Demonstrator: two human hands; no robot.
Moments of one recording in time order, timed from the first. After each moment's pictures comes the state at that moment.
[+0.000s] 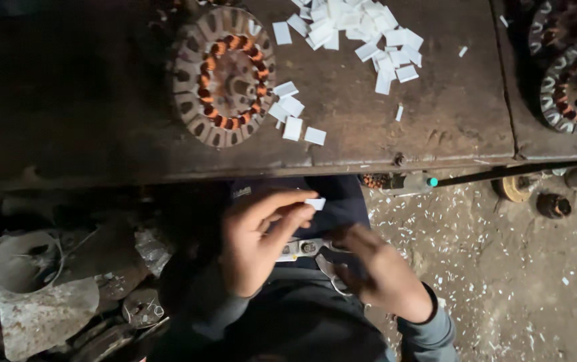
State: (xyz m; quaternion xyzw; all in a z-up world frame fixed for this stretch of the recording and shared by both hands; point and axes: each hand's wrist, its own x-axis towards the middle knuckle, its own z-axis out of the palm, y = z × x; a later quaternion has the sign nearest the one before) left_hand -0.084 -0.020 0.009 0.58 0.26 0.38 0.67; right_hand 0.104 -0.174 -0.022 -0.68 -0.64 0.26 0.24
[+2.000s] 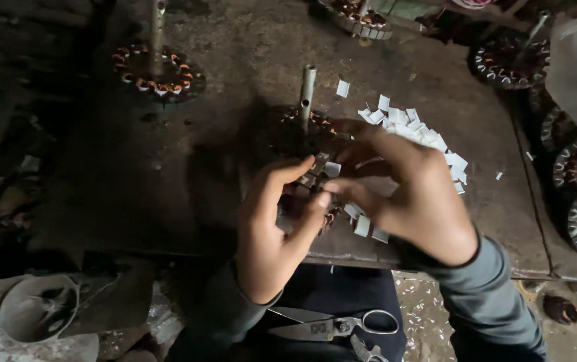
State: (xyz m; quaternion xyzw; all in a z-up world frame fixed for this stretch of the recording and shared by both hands) left_hand -0.111 0.096 0.046 0.66 0.32 0.56 0.38; right_hand 0.062 0.076 0.135 -0.57 -0.73 0.16 0.32
